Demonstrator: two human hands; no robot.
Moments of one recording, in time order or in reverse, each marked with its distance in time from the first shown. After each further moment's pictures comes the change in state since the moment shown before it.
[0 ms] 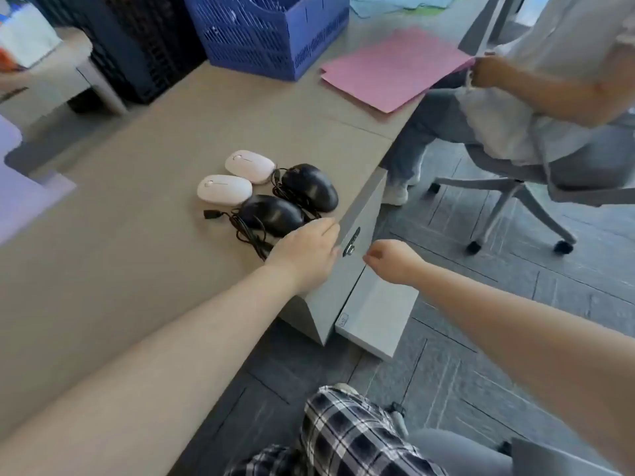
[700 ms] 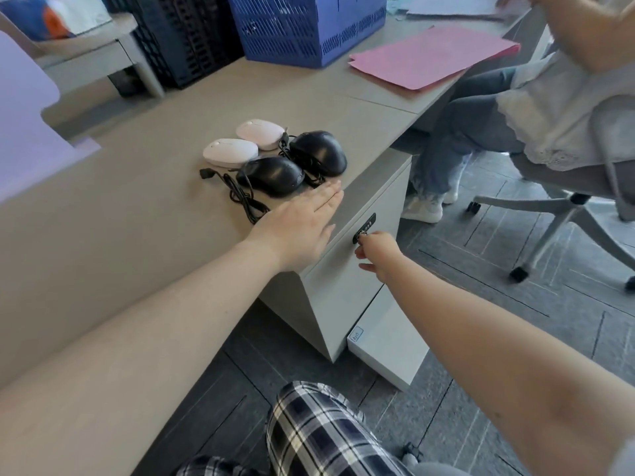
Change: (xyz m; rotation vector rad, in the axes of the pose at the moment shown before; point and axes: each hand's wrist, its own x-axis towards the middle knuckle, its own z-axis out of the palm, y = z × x) left_hand -0.015 0.000 0.038 0.211 0.028 -0.033; right_hand 0.058 0.003 0.073 1.087 -0.023 0.256
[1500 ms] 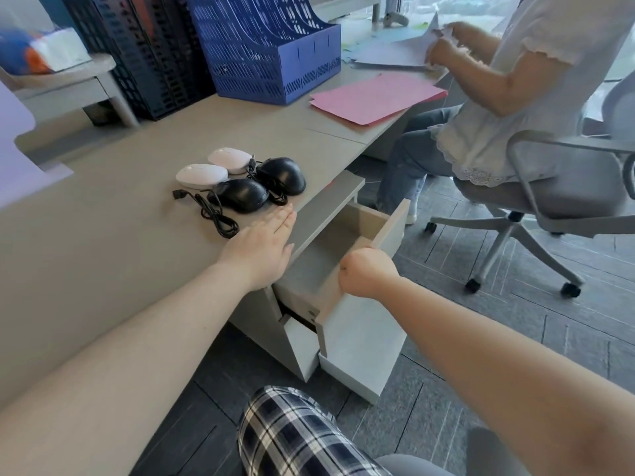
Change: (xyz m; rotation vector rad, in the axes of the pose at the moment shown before) left_hand -0.016 0.022 -0.007 -0.003 -0.062 -0.191; right_hand -0.060 0.007 -0.057 -1.428 0.092 -0.694
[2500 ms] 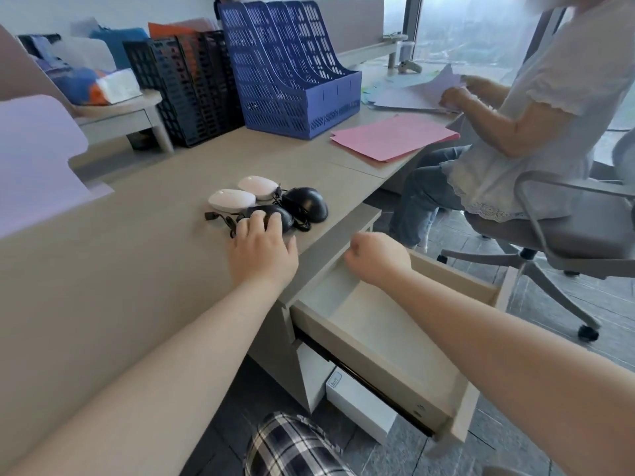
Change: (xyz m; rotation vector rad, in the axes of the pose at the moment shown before) left_hand -0.006 0.001 -0.024 -0.151 0.345 -0.529; right_hand 0.002 -0.034 -0.073 0.172 0.263 0.141
